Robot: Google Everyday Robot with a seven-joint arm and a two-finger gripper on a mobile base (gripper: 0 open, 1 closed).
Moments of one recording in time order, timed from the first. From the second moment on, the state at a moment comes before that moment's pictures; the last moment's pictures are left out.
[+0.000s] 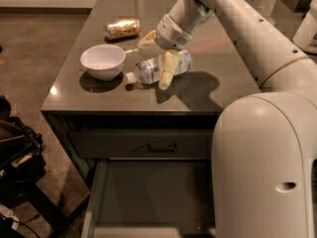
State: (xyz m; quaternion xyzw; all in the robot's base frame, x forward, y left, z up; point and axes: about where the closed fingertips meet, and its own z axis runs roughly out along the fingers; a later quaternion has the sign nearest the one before) arm 0.660 0.005 0.860 -0.78 0.53 0.21 0.23
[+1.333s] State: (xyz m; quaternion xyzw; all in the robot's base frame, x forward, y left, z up) arm 0.668 0.017 0.853 -0.79 0.53 0.21 0.23
